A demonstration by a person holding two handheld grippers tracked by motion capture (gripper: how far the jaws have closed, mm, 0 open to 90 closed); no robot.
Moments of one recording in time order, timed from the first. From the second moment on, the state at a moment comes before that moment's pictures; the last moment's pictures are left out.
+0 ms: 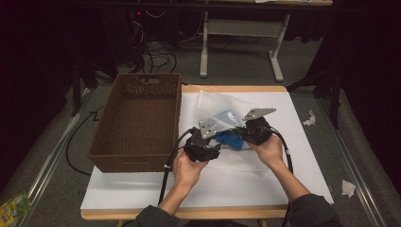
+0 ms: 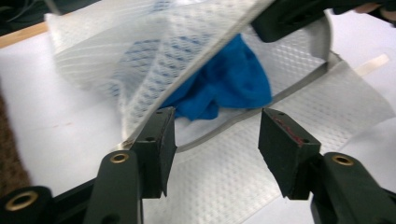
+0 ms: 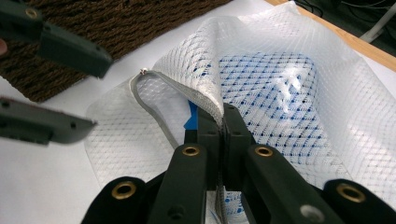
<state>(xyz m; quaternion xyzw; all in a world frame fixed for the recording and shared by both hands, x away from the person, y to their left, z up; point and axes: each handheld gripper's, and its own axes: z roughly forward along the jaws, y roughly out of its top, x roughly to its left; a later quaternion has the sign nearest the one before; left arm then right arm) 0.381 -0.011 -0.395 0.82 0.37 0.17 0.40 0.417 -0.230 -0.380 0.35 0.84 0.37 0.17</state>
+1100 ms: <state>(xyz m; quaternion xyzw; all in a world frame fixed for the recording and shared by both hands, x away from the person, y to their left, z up) 0.399 -0.018 -0.424 0.82 0.40 0.21 0.36 0.397 -0.230 -0.401 0.33 0.85 0.36 0.18</state>
